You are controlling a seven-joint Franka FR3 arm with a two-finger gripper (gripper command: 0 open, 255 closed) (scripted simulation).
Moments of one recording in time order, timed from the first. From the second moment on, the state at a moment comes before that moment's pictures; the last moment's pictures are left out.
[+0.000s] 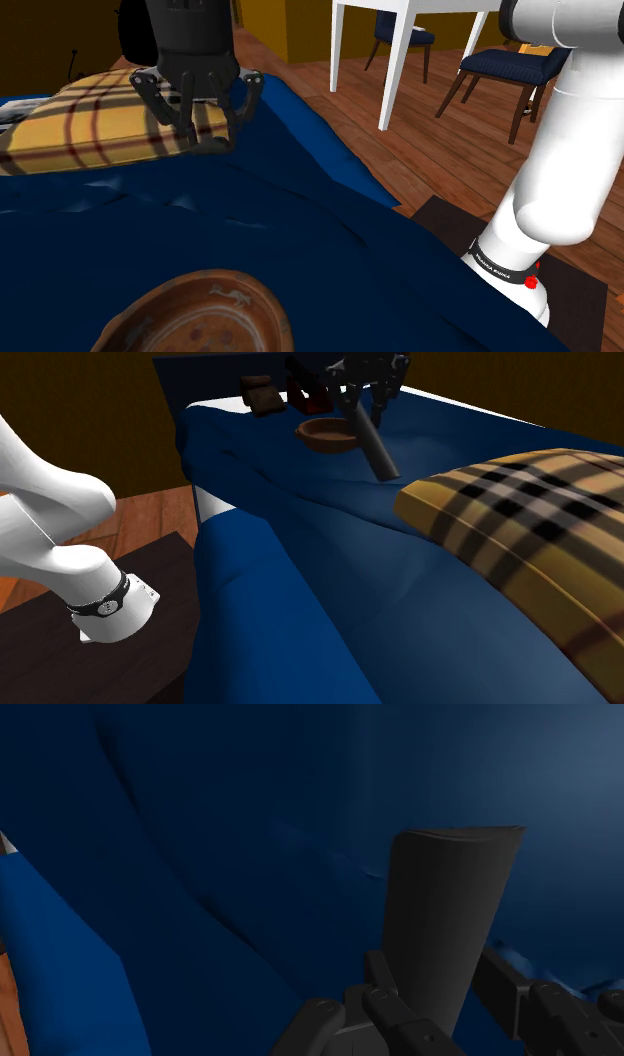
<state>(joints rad) 0.14 0.17 0.88 -1.41 -0.11 1.60 1.46</state>
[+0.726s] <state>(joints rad) 0.35 0.23 0.96 -1.38 -0.19 1.60 1.74</state>
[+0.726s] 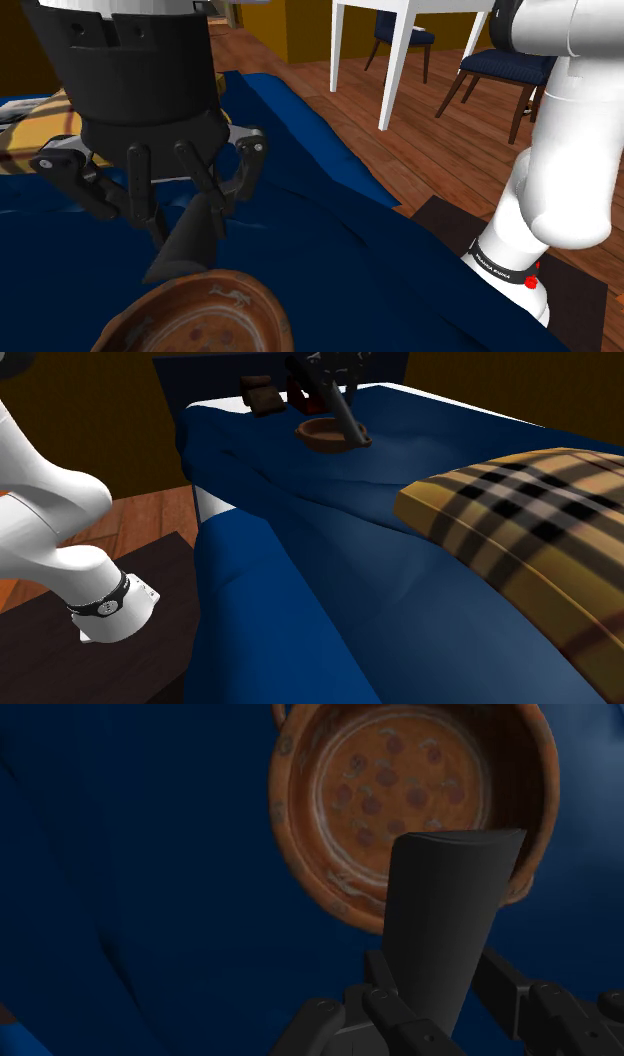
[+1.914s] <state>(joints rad) 0.52 0.33 0.97 -1.44 -0.29 1.71 1.94</state>
